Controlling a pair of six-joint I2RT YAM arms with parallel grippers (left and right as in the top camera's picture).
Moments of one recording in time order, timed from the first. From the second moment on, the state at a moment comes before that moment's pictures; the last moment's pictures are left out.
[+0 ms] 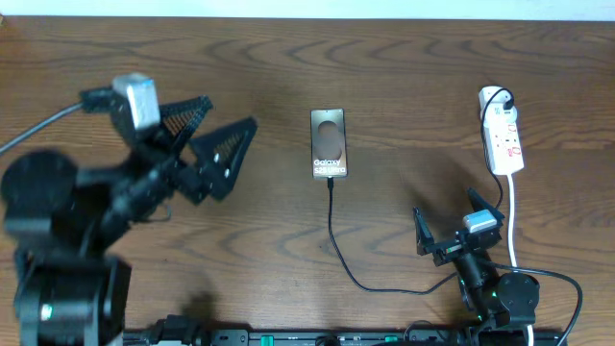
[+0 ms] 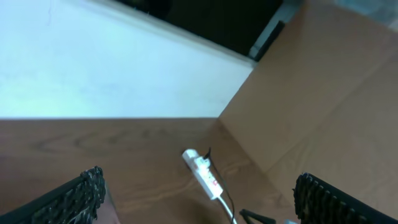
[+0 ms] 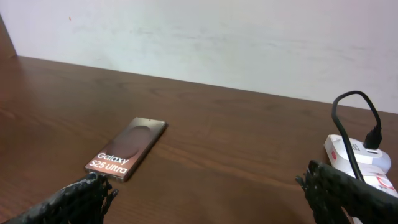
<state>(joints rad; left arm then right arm) -0.01 0.86 1.24 -0.45 0.76 -0.49 0.04 0.01 0.01 -0.04 -0.30 -0.06</state>
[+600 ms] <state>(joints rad) -0.01 0.34 1.10 -0.91 0.59 -0.40 0.04 0.01 0.01 -0.04 -0.30 -0.06</state>
